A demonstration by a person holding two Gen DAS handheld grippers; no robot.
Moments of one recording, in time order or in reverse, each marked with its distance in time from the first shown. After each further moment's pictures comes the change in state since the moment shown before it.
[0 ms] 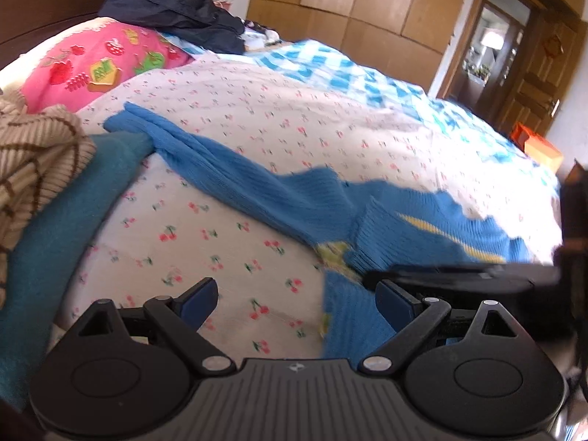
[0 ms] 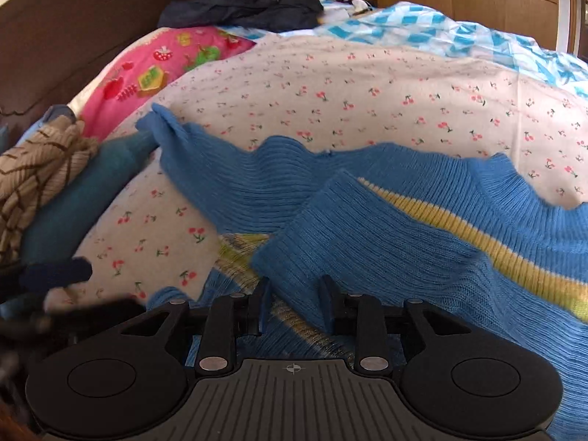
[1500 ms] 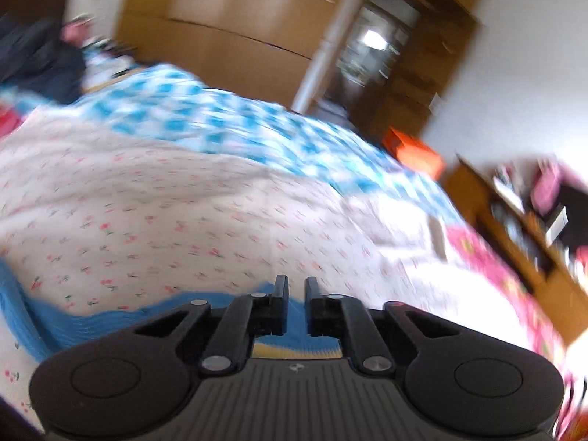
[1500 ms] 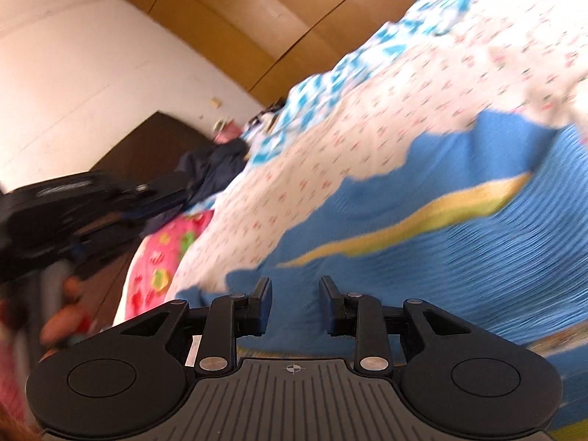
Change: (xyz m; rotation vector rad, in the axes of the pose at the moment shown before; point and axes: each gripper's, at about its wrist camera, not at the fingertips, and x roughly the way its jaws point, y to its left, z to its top) left arm 0.033 -0.124 0.108 0.182 0.020 -0.415; right arm -0.092 -0.119 -0.072 0.611 -0.402 0.150
